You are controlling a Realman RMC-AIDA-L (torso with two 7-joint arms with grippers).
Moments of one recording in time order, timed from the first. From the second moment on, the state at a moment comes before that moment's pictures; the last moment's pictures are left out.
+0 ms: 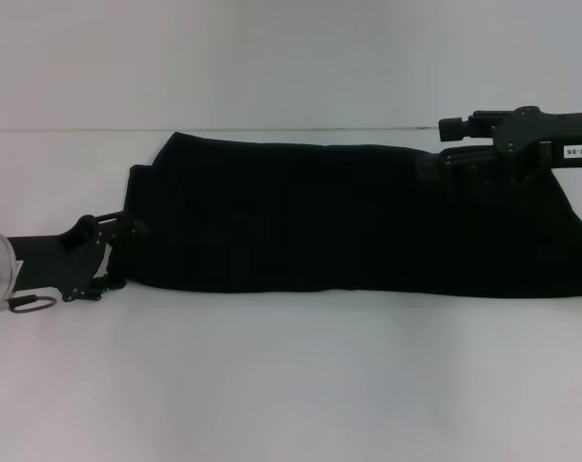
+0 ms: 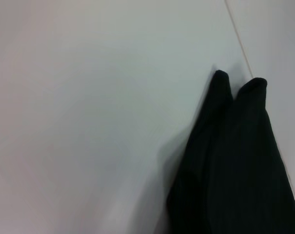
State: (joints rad) left arm -0.68 -2.00 0.33 0.47 2.45 1.12 -2.79; right arm 0.77 1.95 -0.64 -0.73 -2.08 -1.58 1.72
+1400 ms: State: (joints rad) left arm -0.67 -2.01 0.33 0.47 2.44 1.11 -2.61; right arm 0.76 1.96 -0.62 -0.73 -2.08 -1.56 1.71
